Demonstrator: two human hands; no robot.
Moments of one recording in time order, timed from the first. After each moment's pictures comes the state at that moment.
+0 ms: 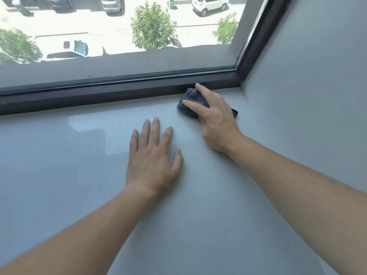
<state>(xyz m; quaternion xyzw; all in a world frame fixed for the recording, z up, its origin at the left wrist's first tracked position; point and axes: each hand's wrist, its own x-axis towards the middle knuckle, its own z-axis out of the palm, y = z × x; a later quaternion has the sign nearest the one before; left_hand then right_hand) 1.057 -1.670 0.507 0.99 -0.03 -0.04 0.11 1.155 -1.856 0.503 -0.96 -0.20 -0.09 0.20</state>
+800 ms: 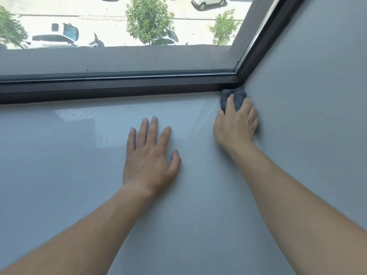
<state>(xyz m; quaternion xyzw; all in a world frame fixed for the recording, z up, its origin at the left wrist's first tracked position) 1.053 -1.664 0.518 0.99 -0.03 -0.04 0.12 1.143 -1.859 0.533 -0.99 0.16 0.01 0.06</state>
